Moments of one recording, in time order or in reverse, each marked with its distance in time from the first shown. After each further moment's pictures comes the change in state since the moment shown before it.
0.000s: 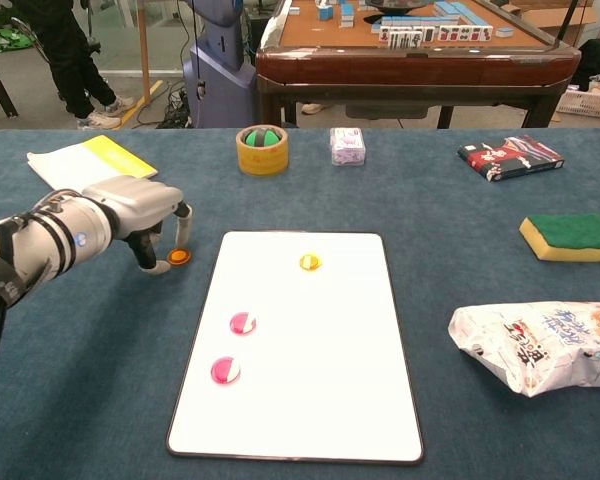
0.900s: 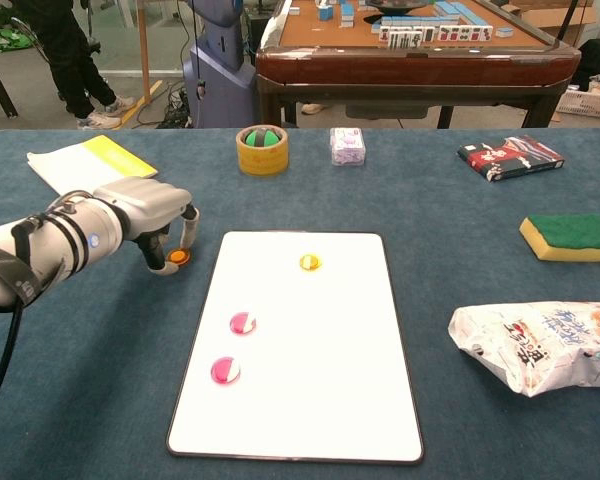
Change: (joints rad) left arm -0.007 -0.031 -0.019 0.039 -0.002 -0.020 0.027; right arm -0.001 0.002 0.001 0.001 0.001 0.003 0.007
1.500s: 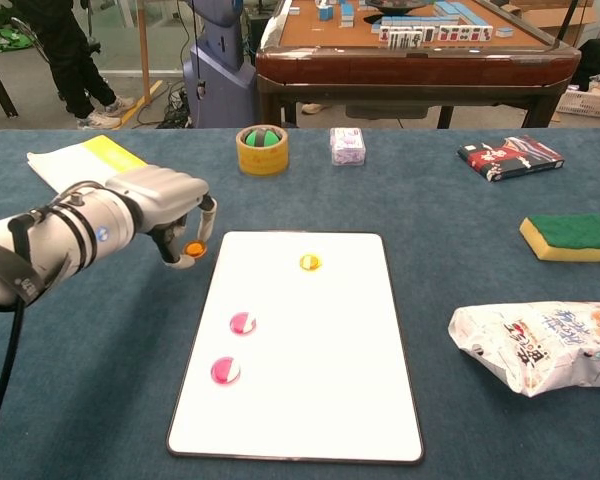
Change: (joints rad) left arm -0.009 0.019 -0.021 -0.103 0.045 0.044 0.018; right arm -0.003 0.002 0.000 0.002 -0.002 0.007 0.008
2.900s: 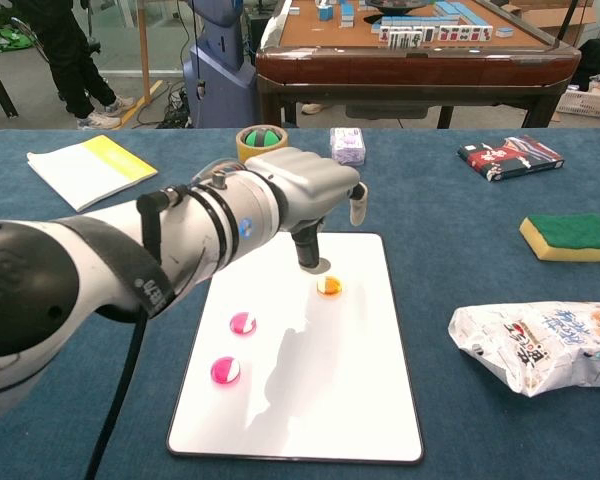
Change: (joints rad) left arm -0.230 -0.110 -0.098 -0.194 -0.103 0.089 0.180; right arm -0.034 0.023 0.011 0.020 0.018 0.036 0.091
